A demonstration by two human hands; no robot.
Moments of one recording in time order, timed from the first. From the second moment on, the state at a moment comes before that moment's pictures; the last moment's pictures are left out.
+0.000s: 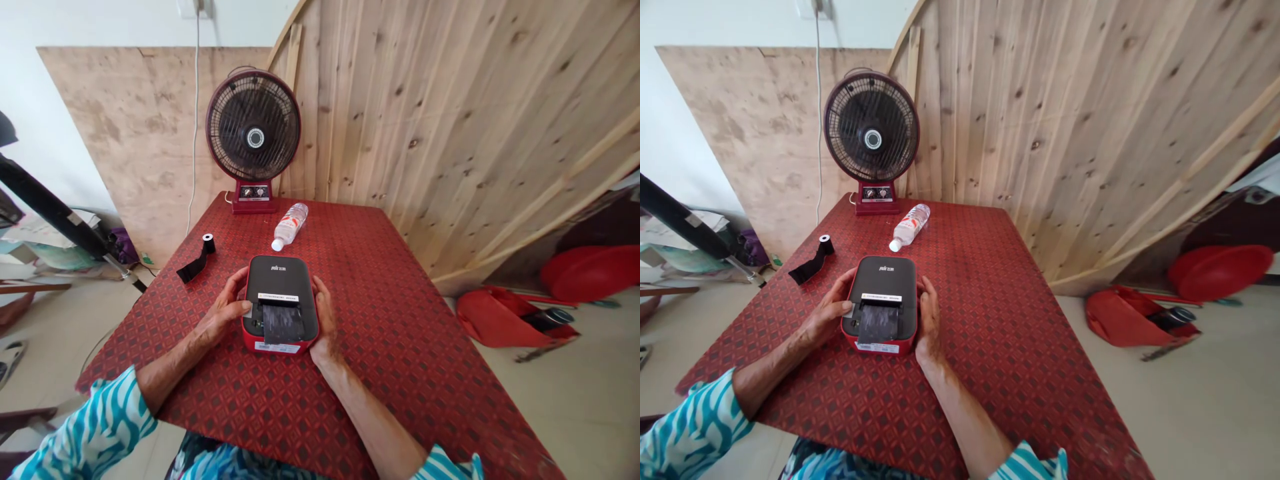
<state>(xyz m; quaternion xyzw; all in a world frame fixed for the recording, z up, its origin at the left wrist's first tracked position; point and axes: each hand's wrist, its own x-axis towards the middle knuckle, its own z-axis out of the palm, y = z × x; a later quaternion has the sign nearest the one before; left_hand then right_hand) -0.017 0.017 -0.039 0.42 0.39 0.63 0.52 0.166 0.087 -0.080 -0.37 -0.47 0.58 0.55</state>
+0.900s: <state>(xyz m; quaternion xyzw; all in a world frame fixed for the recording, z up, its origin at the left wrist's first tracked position) -0.013 0.015 -0.037 0.40 0.43 0.63 0.51 0.167 0.088 -0.074 -0.39 -0.53 0.54 0.53</state>
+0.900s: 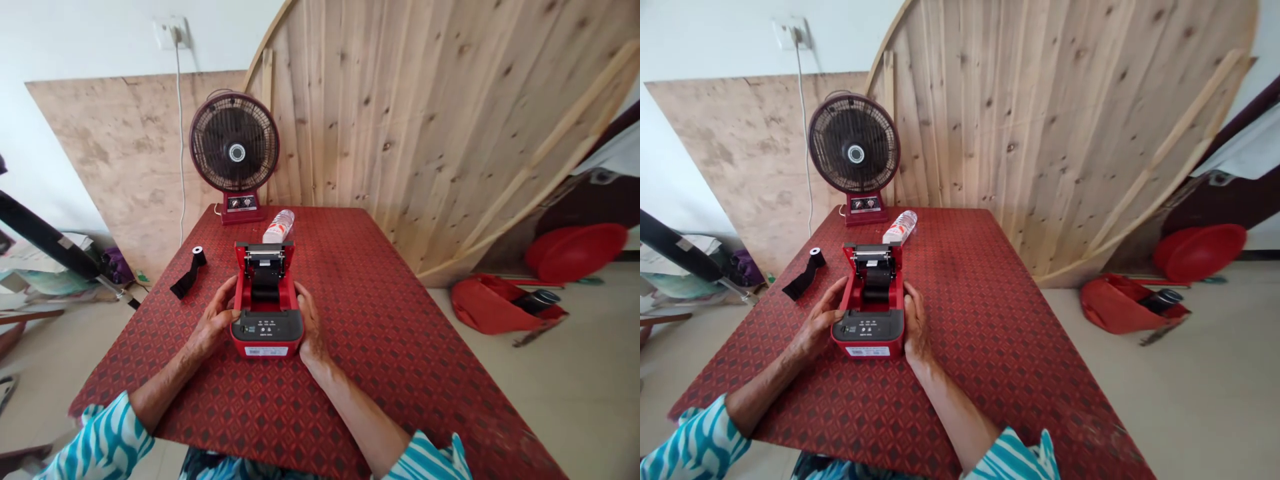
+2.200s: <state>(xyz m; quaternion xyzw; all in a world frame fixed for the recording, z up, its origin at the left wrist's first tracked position) 0.010 0.060 0.066 0.79 0.61 -0.07 -0.05 0.161 0.097 -0.073 -0.33 -0.58 0.51 0.54</state>
